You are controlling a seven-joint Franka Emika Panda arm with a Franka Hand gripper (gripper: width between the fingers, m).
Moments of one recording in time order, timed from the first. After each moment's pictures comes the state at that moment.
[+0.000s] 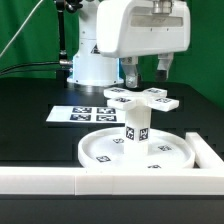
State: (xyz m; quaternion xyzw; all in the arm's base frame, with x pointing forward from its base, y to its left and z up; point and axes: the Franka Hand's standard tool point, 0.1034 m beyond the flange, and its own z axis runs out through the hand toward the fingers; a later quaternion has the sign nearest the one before) arm 0.570 0.050 0.129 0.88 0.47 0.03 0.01
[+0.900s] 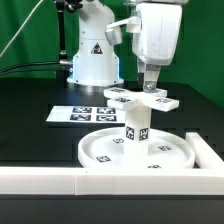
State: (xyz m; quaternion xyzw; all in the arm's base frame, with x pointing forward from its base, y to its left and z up) arm 0.568 0.046 0.122 0.72 0.69 0.01 0.03
